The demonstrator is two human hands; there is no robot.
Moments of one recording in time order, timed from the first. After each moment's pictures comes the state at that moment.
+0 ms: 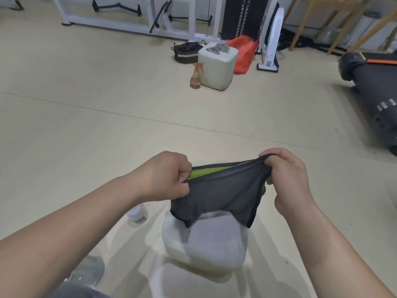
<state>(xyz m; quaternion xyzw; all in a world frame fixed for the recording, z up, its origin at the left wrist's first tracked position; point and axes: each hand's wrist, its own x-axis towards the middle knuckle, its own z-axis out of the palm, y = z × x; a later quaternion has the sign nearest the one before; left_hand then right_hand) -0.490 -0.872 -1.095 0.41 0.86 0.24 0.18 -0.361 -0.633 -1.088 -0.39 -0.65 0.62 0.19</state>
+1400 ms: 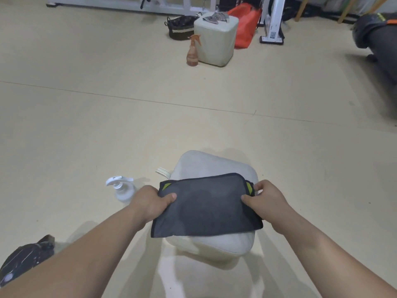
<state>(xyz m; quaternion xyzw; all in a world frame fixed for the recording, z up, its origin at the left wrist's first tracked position) -0.459 -0.892 -1.289 -0.05 0.88 0.33 0.35 -0.322 -0.621 -1.265 -0.44 -0.77 0.46 -0.11</state>
